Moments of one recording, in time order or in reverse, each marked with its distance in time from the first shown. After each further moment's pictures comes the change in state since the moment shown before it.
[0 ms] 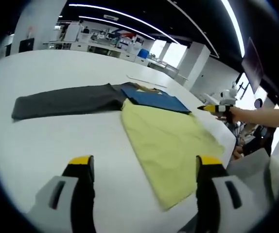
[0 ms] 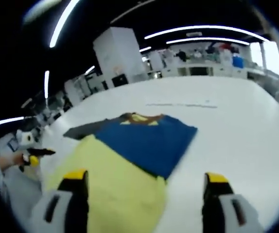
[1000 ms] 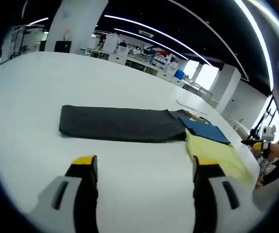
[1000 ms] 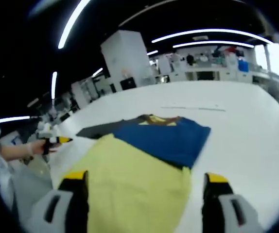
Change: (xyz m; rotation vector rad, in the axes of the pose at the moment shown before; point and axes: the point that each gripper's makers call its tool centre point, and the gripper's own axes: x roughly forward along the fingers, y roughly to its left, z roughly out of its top) left arm -0.027 0.145 0.044 -0.135 -0.180 0.301; right arm -0.026 0.047 -0.008 -0.010 -0.042 0.049
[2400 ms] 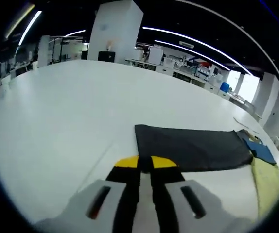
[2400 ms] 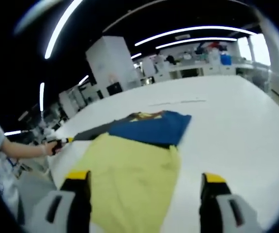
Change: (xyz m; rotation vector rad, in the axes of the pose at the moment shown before) left arm 0.015 0.124 0.030 -0.048 -0.120 0.399; right arm -0.054 -0.007 -0.027 0.124 -0.034 -0.108
